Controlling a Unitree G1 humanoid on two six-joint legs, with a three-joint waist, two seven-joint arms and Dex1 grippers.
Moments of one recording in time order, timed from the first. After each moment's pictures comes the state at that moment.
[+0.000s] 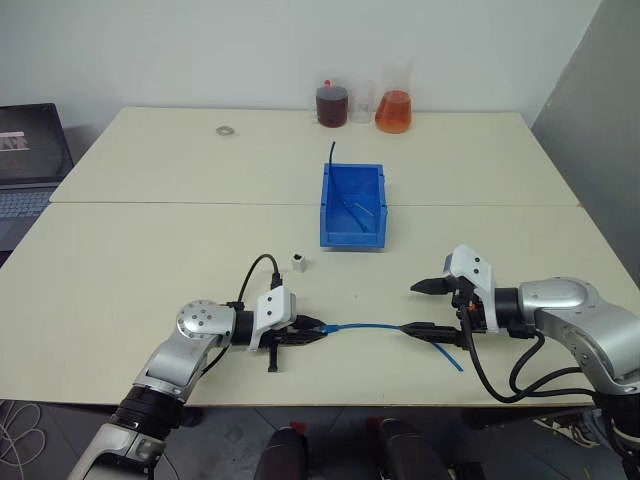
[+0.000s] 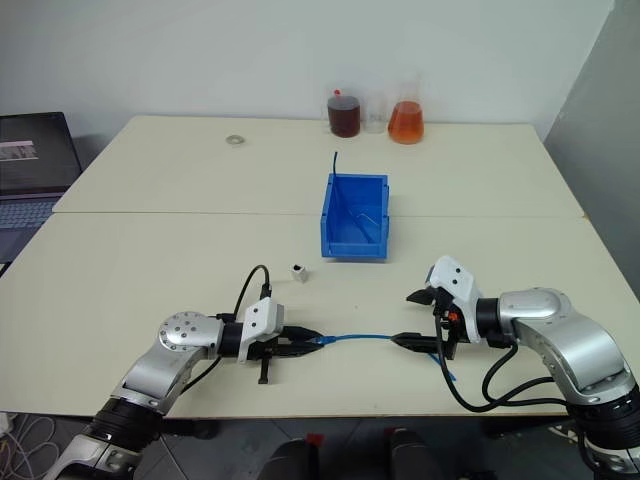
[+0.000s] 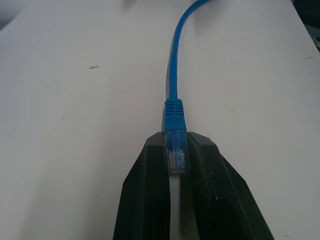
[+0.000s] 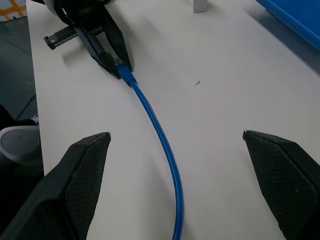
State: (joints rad) left arm -0.29 0.60 -0.23 0.10 -0.20 0.09 -1.21; right arm -0.33 -0.78 0.10 -0.44 0.48 0.86 0.96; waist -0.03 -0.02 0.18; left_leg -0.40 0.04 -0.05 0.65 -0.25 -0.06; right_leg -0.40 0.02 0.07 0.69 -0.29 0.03
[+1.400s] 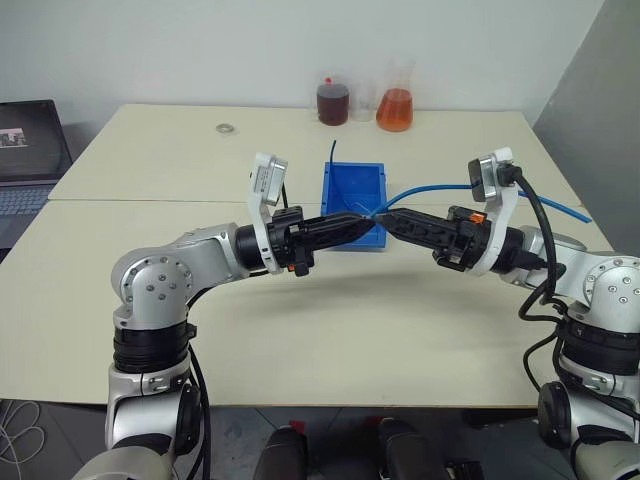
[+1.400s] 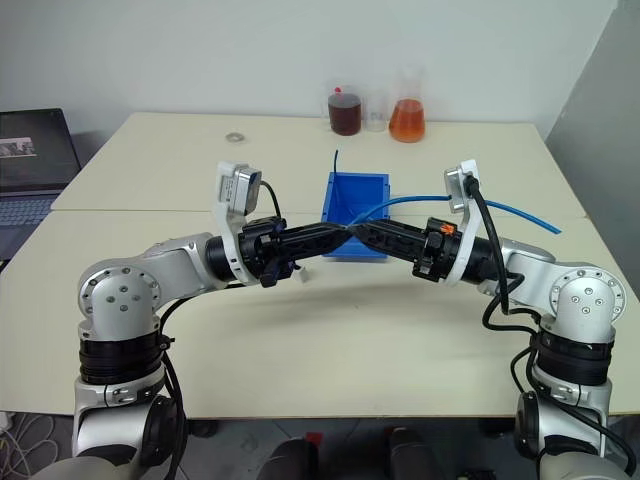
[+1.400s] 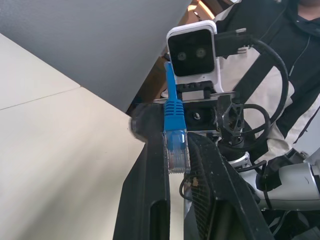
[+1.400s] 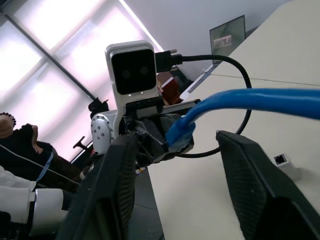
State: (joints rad) left arm -0.66 0.43 0.16 -0.22 -1.12 1.15 -0.69; right arm -0.65 -0.45 -0.28 -0.23 1.47 1.29 0.33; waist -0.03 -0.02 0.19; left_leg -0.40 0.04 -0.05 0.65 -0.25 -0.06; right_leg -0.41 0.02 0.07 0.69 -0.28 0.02
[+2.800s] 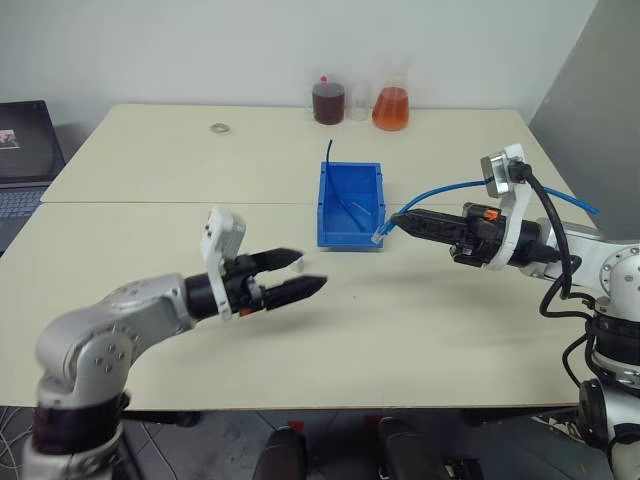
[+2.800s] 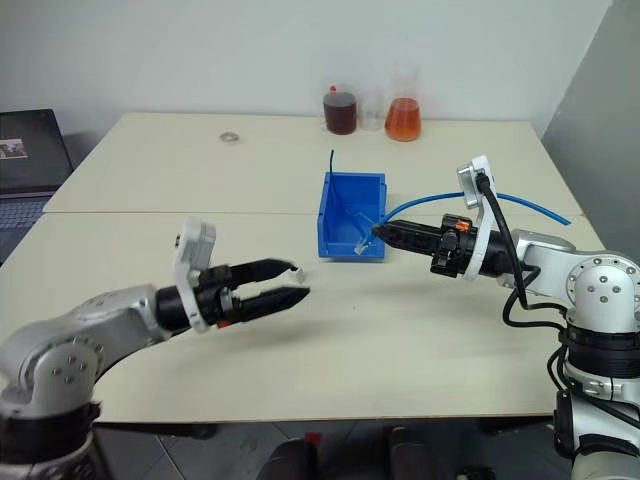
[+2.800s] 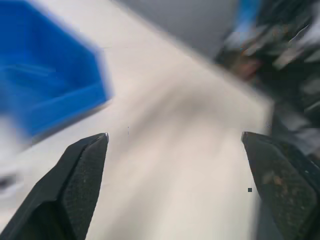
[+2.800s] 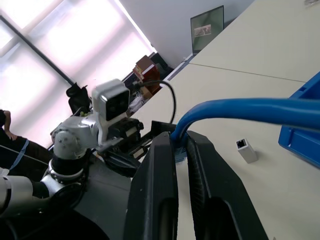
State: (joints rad) left arm -0.17 0.71 0.19 -0.52 -0.83 0.91 -0.60; right arm -0.66 -0.64 -0.18 -0.16 1.36 1.20 0.50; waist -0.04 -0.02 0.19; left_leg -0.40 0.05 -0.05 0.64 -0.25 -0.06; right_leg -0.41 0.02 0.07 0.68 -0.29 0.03
